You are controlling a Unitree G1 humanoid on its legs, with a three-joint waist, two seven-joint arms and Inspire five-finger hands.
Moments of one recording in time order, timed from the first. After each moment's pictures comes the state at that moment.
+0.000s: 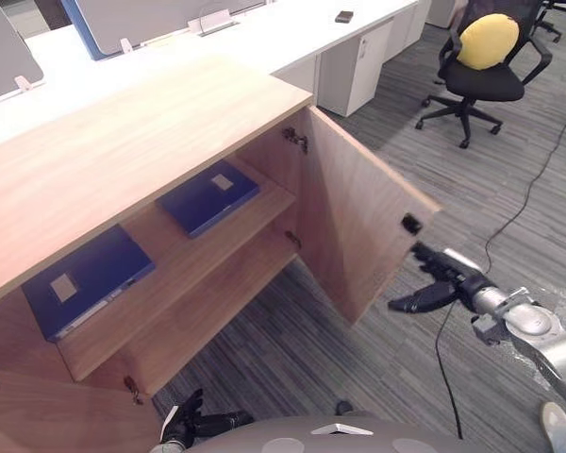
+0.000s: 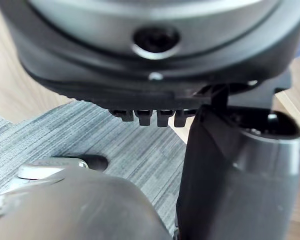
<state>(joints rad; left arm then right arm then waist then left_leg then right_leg) 0.25 0.16 -0.05 1.05 -0.11 -0.20 -0.03 0.01 -1.03 0.44 0.13 0.48 -0.01 0.23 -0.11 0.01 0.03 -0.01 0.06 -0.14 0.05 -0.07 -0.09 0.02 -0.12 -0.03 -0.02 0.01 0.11</state>
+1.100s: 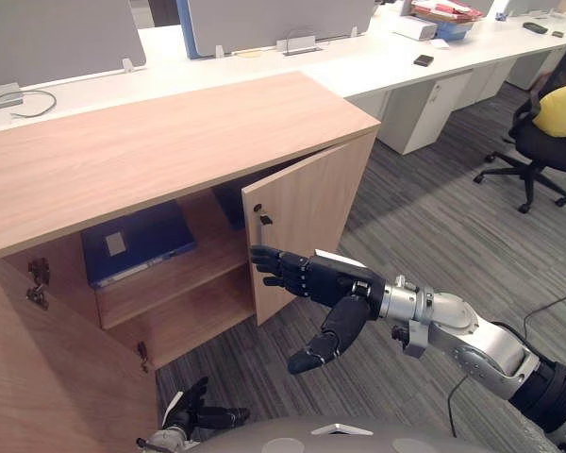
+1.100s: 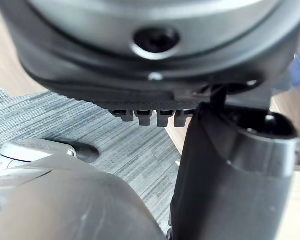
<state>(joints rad) 0.20 0.19 -0.08 1.05 -0.06 -0.20 -0.05 -0.14 -0.86 0.64 -0.25 0.76 -0.07 0.53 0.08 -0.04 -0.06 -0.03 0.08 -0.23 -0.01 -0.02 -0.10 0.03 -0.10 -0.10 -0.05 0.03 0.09</state>
